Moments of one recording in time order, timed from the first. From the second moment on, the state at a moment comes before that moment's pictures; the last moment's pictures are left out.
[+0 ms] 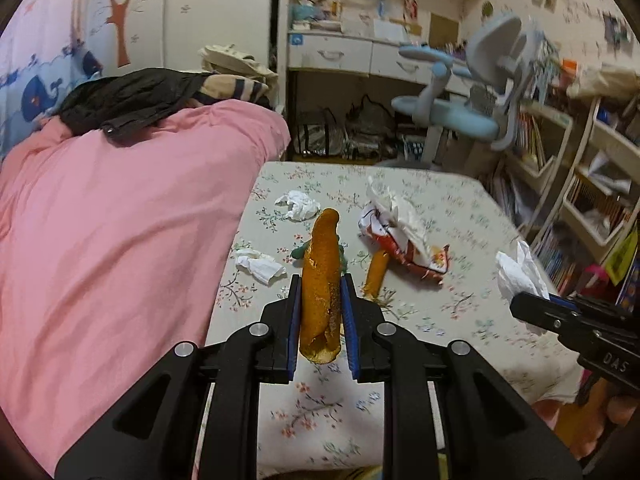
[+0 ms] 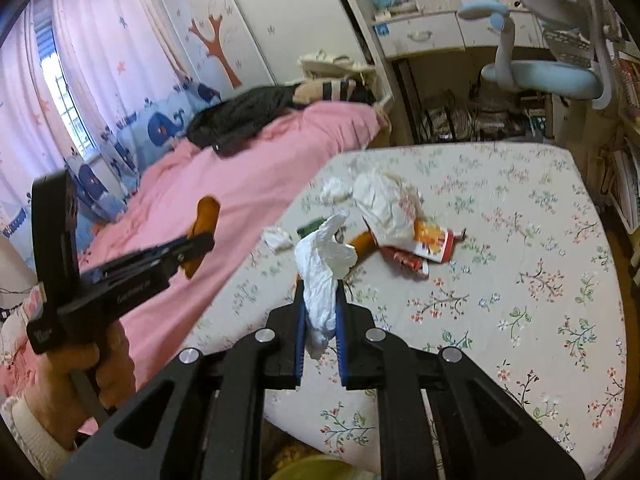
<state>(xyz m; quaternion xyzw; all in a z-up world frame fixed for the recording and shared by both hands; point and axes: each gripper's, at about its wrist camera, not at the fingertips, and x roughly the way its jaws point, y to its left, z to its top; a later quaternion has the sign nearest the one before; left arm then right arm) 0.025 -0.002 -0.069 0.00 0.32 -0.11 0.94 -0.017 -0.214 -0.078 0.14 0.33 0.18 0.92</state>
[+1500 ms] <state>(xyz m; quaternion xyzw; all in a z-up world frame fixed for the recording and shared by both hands) -0.134 -0.024 -0.061 0.01 0.27 -0.12 0.95 -0.158 -0.182 -0.127 0.13 0.40 0.19 0.89</state>
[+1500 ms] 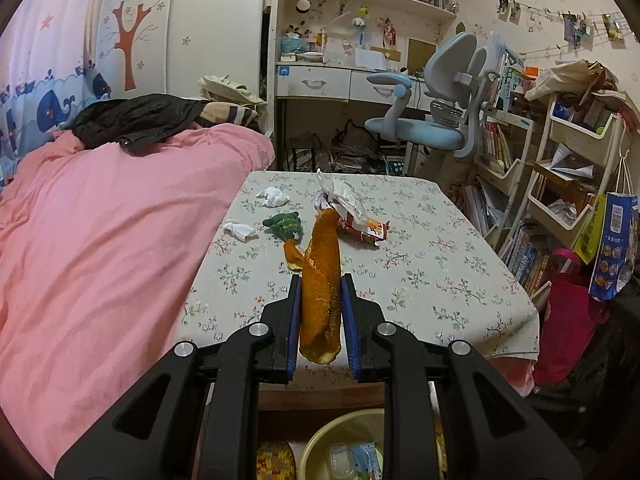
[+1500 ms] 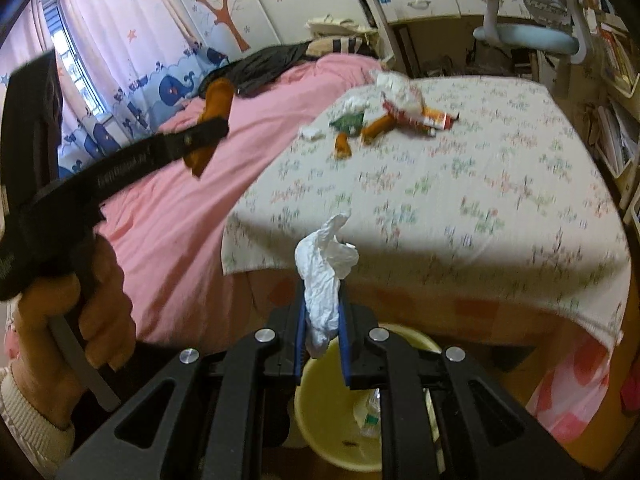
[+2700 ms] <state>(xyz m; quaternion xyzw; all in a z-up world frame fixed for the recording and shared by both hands) -0.196 -0.067 -0.122 0.07 0.39 -0.19 0.90 -0.185 -0.231 -0.116 0.16 0.34 0.05 0.93</state>
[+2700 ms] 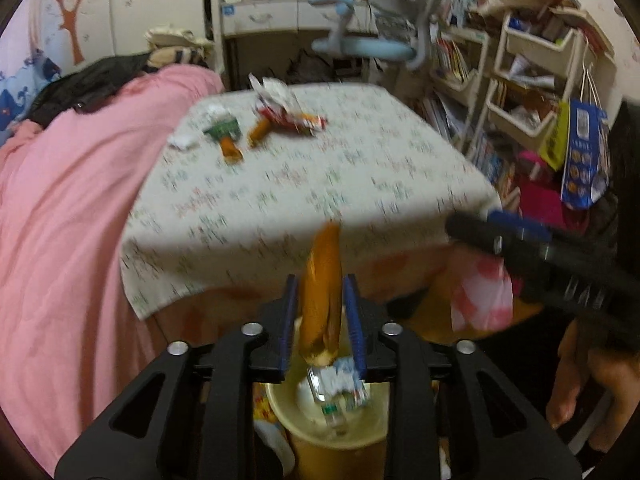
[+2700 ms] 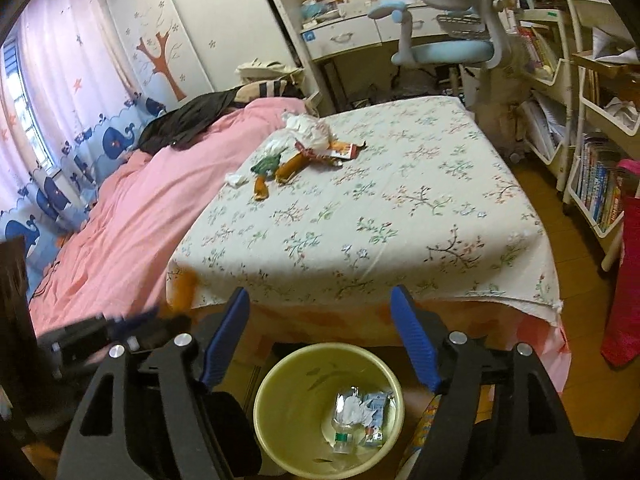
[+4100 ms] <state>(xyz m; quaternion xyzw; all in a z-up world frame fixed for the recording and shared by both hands) -0.136 0.005 -0.032 0.00 0.20 0.01 0.98 -0.141 -0.219 -0.040 0.04 0.23 0.06 0.97</state>
